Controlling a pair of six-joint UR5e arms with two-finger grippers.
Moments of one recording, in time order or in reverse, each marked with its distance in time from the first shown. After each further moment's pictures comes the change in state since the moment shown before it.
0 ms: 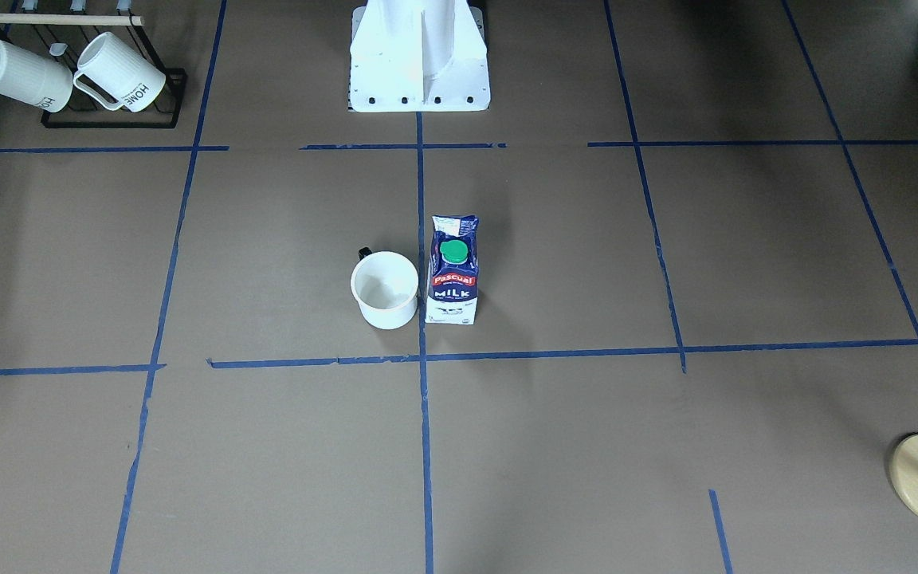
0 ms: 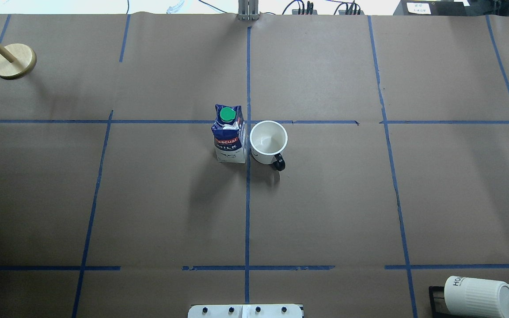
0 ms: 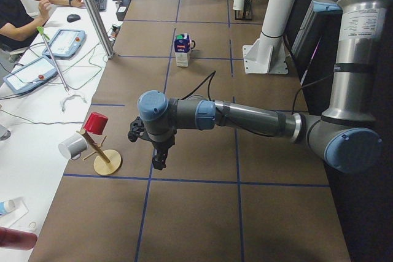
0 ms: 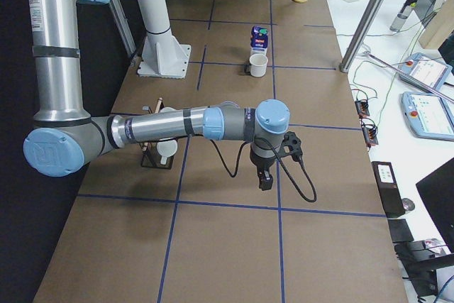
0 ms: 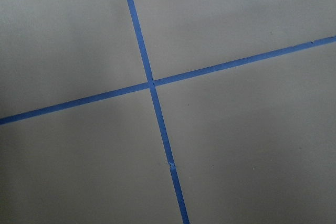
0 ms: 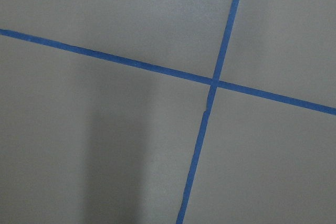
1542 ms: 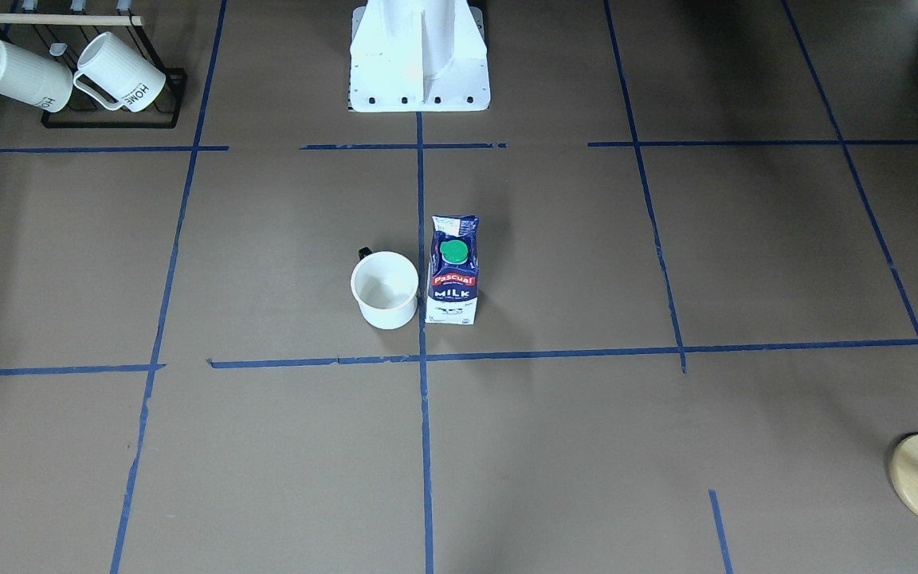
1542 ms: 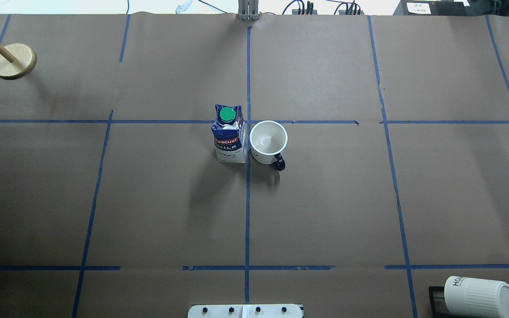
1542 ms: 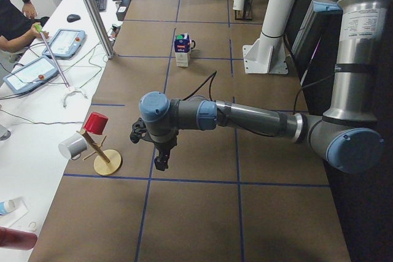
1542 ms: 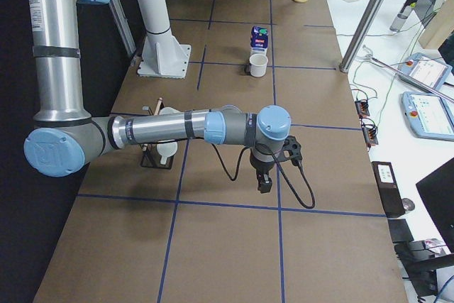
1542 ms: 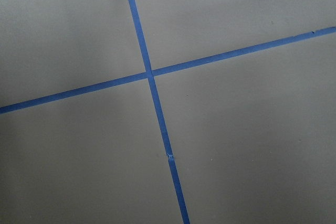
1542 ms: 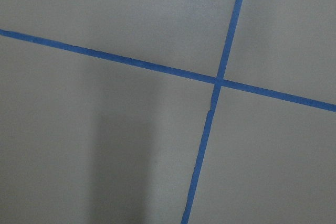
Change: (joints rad) left arm 0.002 0.006 -0.010 0.014 0.003 0.007; right arm 0.000 0.007 -0.020 0.003 0.024 0.000
